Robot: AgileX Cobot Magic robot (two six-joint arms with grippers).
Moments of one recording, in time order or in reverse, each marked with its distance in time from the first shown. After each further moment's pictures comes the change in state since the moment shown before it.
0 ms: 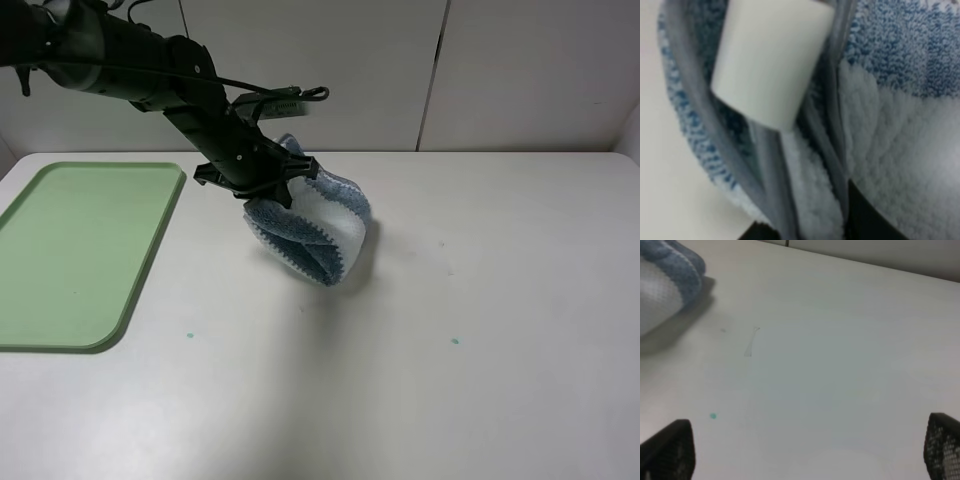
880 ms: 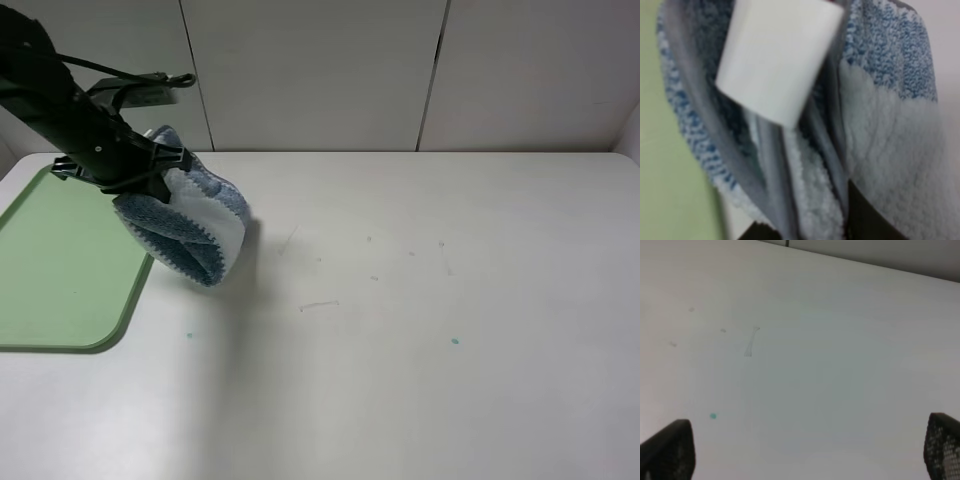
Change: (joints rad) left arm 0.277 -0.296 0.320 0.140 -0.011 -0.002; right arm 0.000 0.000 0.000 0.000 0.000 0.000
